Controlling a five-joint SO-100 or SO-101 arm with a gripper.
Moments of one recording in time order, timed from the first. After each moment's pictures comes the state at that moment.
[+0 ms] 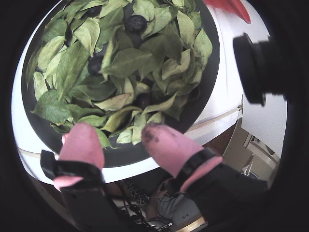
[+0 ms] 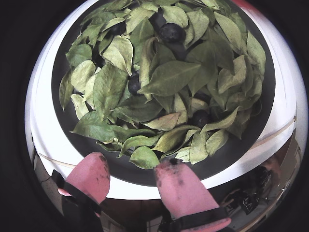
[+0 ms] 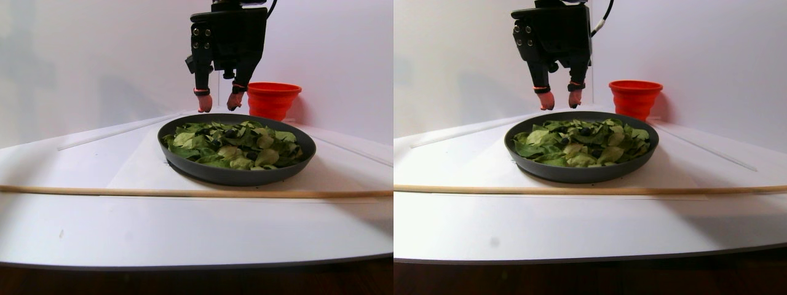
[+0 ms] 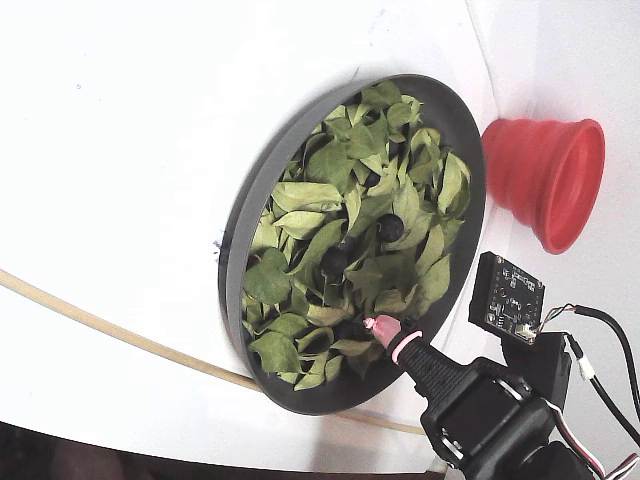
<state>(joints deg) 12.6 112.4 134.1 13.2 -95.3</state>
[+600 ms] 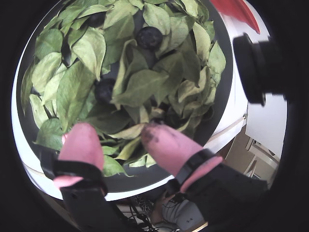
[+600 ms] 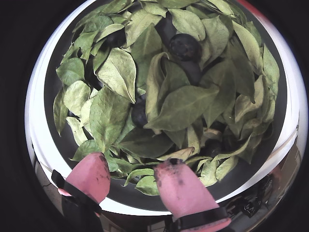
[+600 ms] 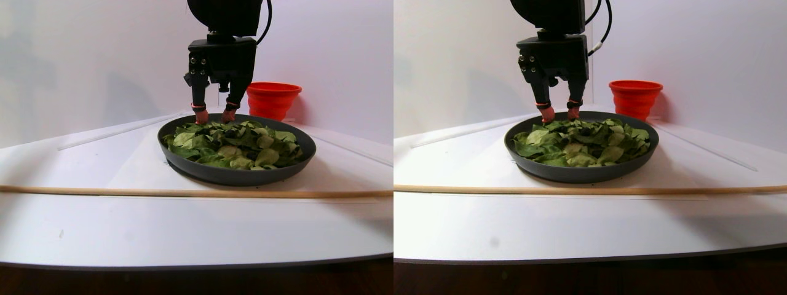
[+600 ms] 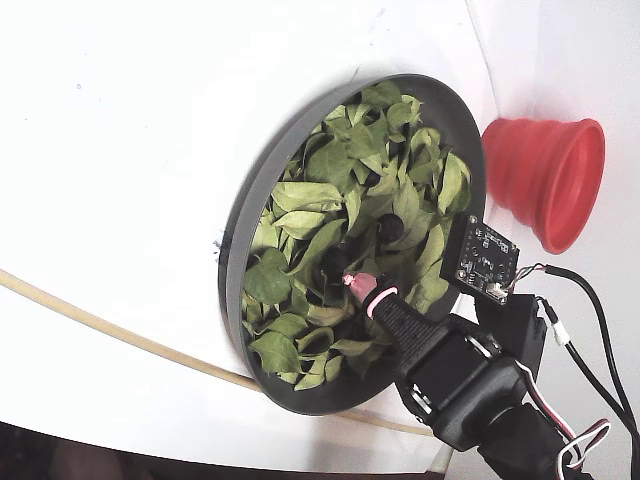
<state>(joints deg) 10.8 99.8 129.2 3.2 -93.7</state>
